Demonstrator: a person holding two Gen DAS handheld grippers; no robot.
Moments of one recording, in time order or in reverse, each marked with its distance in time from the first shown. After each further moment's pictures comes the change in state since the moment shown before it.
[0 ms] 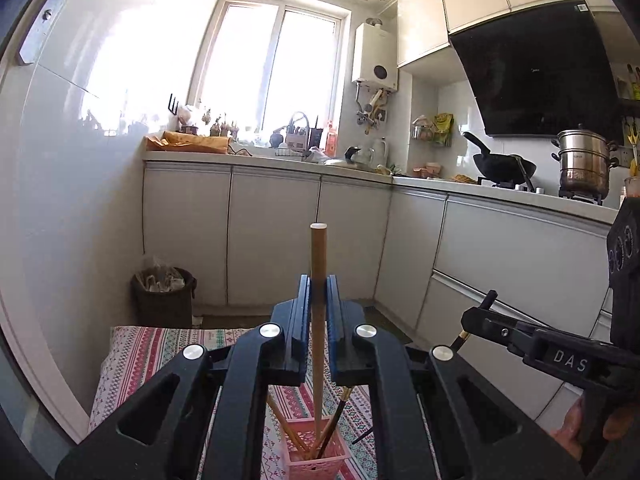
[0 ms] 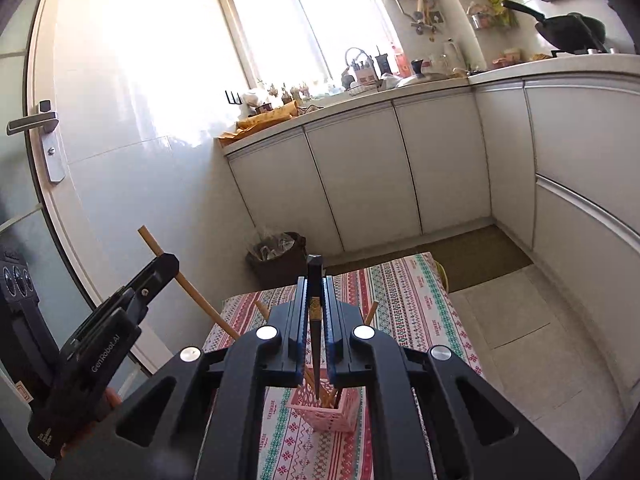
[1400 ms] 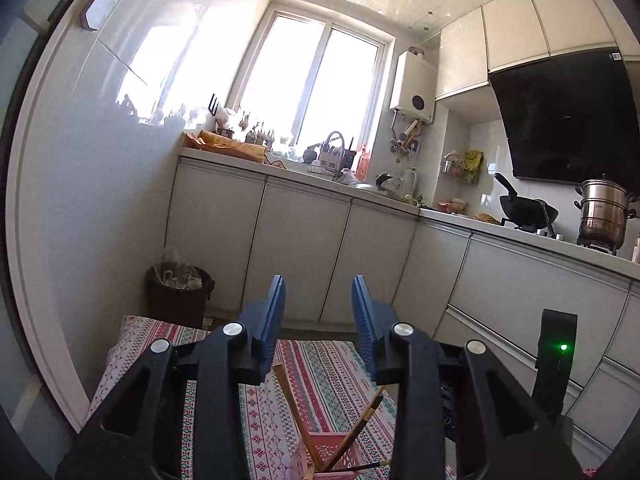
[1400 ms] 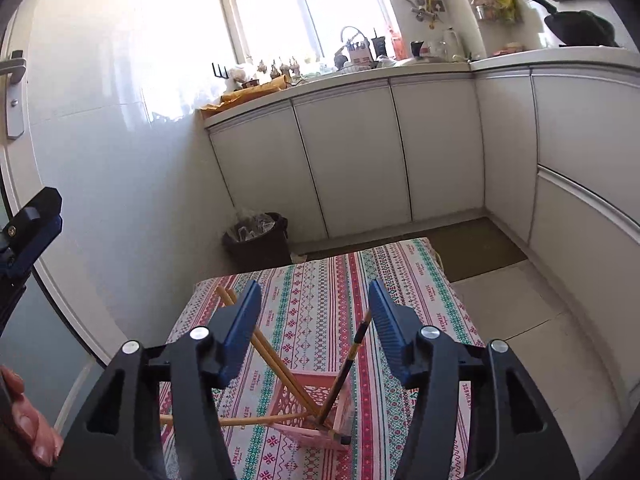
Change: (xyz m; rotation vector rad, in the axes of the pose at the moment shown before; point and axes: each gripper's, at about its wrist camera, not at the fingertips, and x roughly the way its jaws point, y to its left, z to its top) left arm -0.022 0.045 0.009 -0.137 -0.082 0.055; right arm 0.076 0.008 -0.029 -0.037 0.035 -0.089
